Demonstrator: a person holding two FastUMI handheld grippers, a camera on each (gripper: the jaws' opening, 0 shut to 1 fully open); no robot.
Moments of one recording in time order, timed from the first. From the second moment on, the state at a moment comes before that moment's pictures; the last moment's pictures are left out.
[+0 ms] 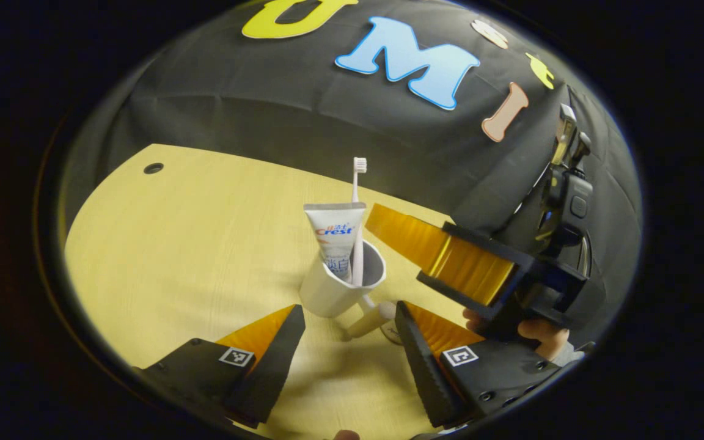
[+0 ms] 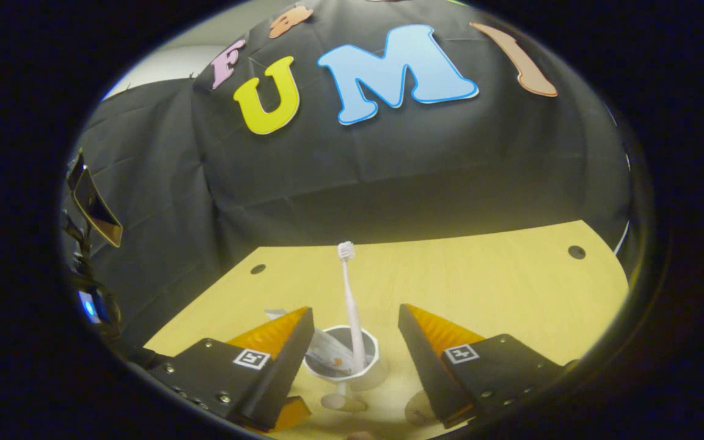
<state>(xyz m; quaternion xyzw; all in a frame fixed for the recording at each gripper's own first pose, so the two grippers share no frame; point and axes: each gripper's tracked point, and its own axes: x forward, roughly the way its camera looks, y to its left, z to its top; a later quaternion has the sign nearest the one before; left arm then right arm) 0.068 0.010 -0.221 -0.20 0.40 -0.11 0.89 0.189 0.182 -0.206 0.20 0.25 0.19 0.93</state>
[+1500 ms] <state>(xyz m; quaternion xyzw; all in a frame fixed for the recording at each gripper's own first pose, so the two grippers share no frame) 0.089 -0.035 -0.283 -0.21 0.53 0.00 0.82 0.124 0.038 -0.163 0.12 0.22 0.11 0.96</state>
